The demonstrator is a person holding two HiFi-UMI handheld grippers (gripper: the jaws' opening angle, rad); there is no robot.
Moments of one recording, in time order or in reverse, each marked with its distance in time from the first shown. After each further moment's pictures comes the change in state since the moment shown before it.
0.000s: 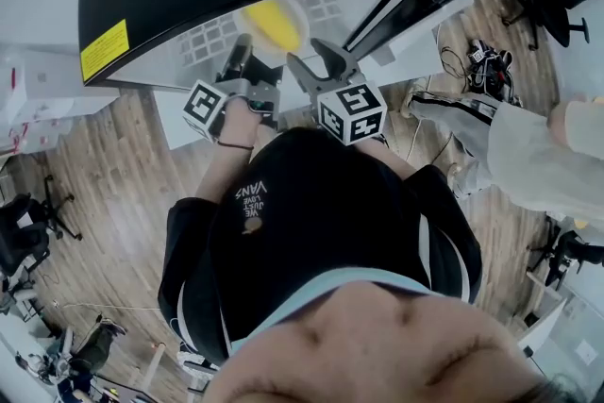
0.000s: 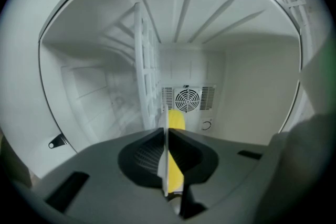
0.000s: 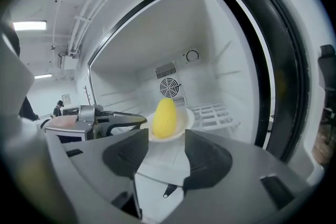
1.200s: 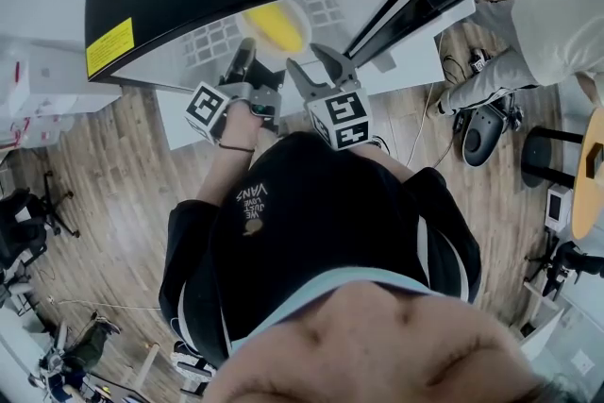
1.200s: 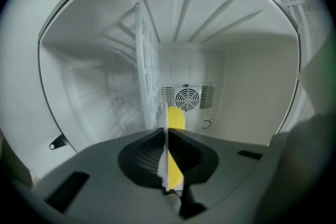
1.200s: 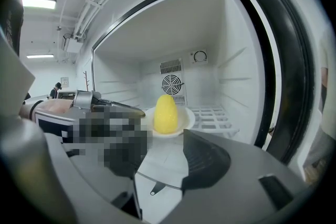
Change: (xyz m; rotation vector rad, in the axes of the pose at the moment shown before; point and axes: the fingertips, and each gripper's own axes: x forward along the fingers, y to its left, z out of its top) left arm -0.002 0.001 -0.001 0.012 0.003 -0.008; right arm 0.005 0.003 -0.006 -0.152 0.035 -0.050
